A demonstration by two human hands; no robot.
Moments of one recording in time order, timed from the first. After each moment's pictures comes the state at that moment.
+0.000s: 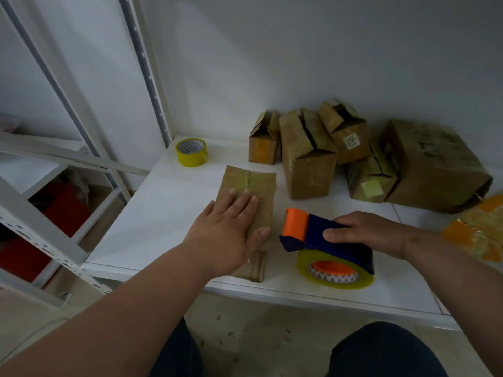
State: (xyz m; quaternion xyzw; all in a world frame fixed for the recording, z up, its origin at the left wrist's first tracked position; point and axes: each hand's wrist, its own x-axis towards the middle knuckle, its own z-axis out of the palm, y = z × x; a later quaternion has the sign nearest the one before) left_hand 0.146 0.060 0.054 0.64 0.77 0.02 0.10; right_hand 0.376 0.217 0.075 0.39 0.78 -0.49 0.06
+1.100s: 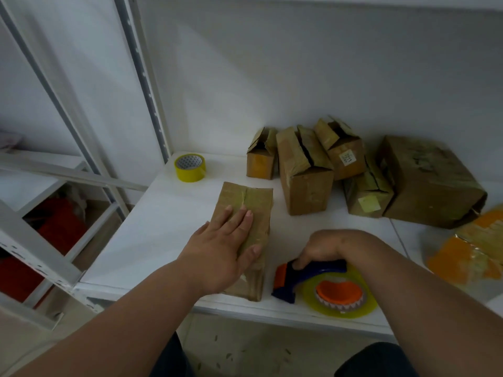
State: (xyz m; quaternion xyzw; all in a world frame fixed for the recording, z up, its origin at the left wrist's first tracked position) left_hand 0.135 0.061 0.055 0.64 0.76 0.02 0.14; right_hand 0.309 0.224 0.058 0.47 0.78 -0.30 0.29
